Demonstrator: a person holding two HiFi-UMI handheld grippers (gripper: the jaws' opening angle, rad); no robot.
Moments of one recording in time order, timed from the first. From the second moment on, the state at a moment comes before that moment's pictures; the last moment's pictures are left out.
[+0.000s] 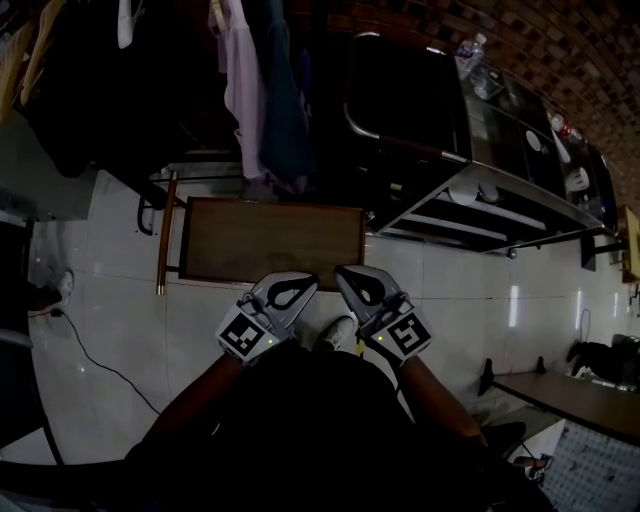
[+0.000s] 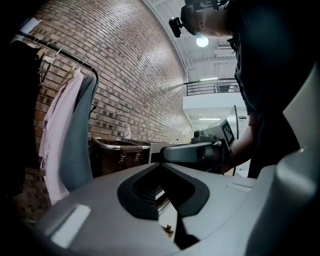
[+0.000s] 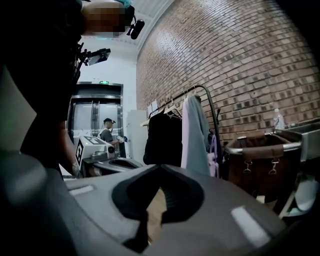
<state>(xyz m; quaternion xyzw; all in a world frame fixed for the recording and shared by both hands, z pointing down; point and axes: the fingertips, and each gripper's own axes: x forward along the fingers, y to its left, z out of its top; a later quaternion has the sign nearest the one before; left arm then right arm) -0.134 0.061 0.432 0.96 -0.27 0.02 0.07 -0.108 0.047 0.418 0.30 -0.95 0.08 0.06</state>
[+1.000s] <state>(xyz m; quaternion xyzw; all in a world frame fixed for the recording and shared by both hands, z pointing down) -0.105 0.074 0.435 0.96 -0.25 0.03 0.07 -0.084 0.061 0.418 0.31 -0.95 0.08 0.06</state>
